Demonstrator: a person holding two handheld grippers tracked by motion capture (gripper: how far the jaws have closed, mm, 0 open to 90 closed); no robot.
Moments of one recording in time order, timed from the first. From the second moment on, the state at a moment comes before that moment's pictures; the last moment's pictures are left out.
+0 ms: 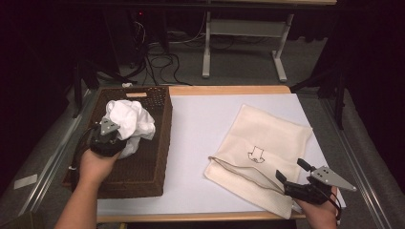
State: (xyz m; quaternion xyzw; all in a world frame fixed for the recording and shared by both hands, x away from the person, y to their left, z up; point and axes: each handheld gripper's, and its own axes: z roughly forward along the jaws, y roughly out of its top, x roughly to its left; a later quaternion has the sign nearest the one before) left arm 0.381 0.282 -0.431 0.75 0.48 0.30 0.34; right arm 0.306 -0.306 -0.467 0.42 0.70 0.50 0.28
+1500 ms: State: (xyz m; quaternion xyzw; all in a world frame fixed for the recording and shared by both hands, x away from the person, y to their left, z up) left arm 0.332 0.281 -0.376 0.58 0.41 0.47 0.52; right arm 0.308 -0.310 -0.469 0.43 0.69 0.51 0.28
